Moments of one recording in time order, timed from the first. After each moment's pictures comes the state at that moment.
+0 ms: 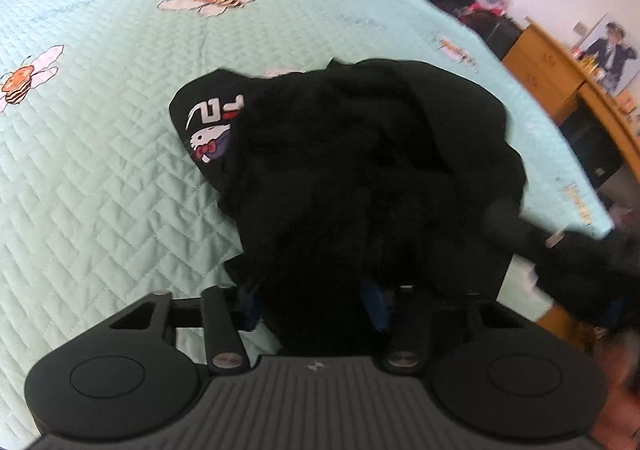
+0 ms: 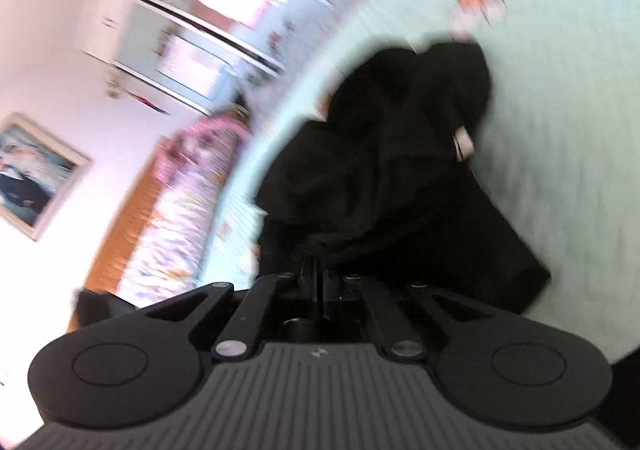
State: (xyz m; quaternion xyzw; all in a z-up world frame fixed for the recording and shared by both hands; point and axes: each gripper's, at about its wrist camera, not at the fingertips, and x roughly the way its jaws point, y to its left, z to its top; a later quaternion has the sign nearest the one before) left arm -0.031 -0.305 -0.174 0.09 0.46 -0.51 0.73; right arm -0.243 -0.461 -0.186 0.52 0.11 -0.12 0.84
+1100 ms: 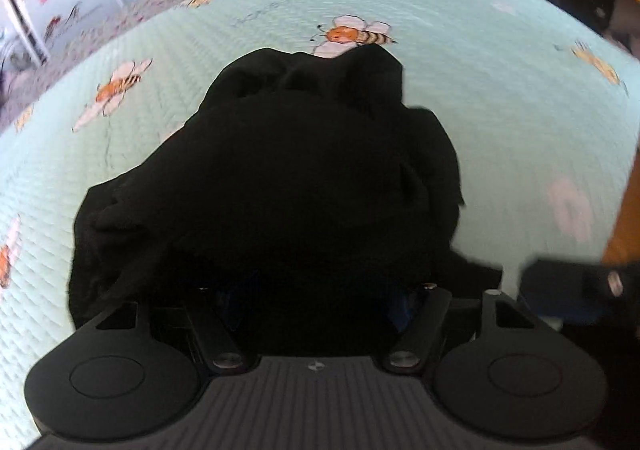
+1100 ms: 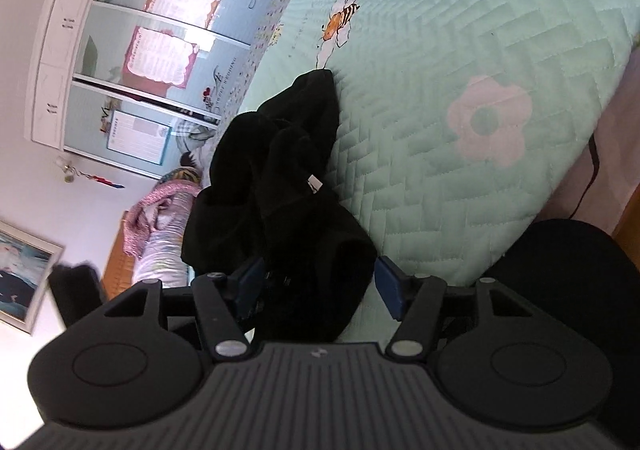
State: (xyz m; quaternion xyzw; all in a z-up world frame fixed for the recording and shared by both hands) left arm -0.096 -0.419 -0.192 0.32 0.34 -0.51 0.72; right arm -0.335 -0.467 -0.244 0.61 0.10 -0.22 0.75
